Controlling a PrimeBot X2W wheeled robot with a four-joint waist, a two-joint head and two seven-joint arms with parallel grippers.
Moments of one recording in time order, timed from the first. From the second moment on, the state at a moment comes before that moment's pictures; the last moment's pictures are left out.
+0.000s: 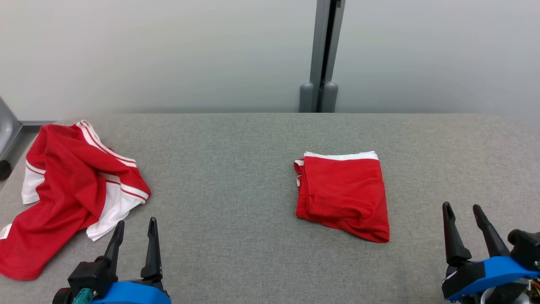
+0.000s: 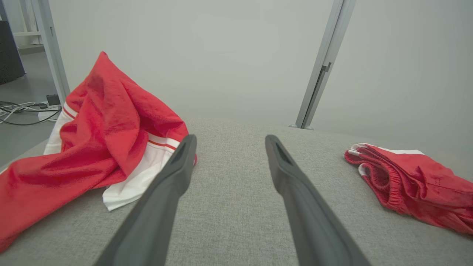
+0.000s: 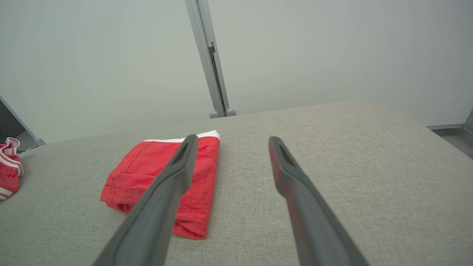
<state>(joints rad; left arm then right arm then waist) -0.02 0.09 -0.02 0.33 -0.23 -0.13 -0.26 -0.02 -0.05 -0.16 0.13 0.23 0.13 -0.03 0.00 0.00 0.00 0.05</state>
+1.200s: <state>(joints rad) -0.01 0.09 -0.02 0.34 -0.23 -0.13 -0.26 -0.06 -0.05 -0.09 0.21 0.22 0.13 0.02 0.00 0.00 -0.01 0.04</state>
